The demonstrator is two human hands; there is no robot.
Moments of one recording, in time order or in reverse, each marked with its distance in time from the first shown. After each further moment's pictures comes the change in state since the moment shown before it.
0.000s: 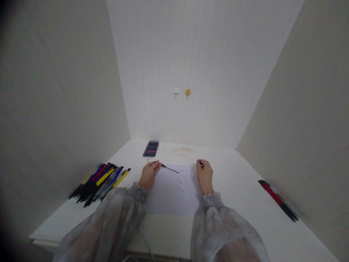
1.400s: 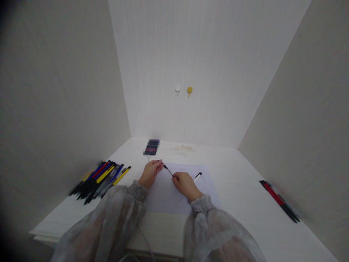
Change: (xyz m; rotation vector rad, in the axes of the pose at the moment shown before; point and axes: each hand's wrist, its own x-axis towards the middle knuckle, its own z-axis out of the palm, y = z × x) left_hand -0.006 0.000 0.009 0.128 -0.070 -0.036; right_hand -0.040 -0.019 0.032 -0.147 -0.702 -0.289
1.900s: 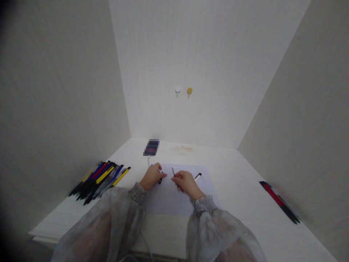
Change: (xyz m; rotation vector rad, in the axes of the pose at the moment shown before) left_hand -0.004 -0.002 -0.018 0.942 -0.135 0.322; right_hand 0.002 0.009 0.006 0.441 -0.066 0.244
